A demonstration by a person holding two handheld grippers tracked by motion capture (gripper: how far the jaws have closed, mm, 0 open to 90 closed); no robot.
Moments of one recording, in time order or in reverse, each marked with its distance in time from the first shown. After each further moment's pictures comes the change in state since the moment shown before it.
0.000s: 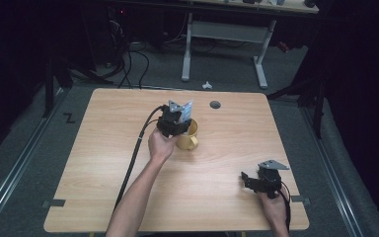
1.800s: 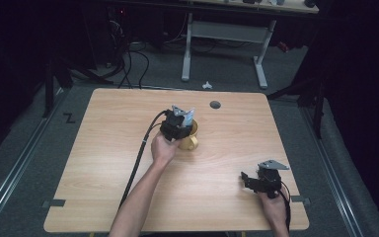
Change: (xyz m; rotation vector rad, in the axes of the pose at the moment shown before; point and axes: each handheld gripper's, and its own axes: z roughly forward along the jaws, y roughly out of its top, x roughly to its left) left arm -0.003 -0.012 0.018 0.059 0.006 -0.010; right arm 0.000 0.000 0.000 0.000 0.002 -0.001
